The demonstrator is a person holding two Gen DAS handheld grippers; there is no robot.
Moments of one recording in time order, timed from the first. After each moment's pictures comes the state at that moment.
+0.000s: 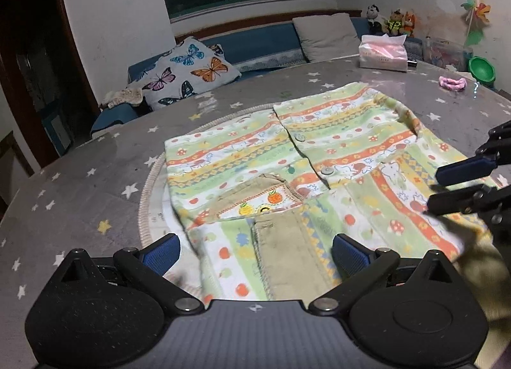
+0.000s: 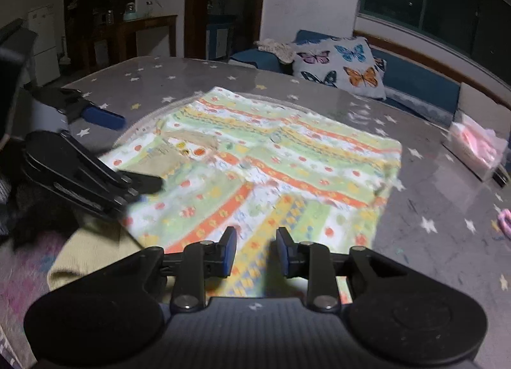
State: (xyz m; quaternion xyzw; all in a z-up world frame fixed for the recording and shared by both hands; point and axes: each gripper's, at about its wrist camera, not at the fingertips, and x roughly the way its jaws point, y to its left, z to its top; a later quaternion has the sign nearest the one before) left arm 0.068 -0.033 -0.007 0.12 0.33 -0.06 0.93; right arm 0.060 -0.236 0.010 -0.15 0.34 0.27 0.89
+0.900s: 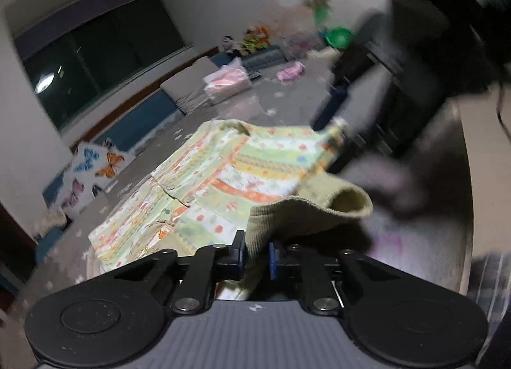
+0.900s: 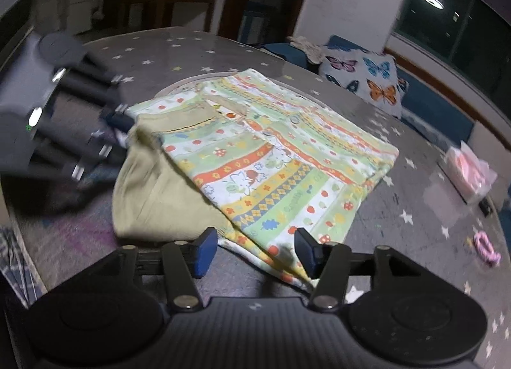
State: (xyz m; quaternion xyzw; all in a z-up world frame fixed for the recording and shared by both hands) left arm -0.011 -0.075 -0.004 0.26 0.23 -0.28 0.90; right arm 0.002 -0.259 0.022 -0.25 0.31 0.32 0.86
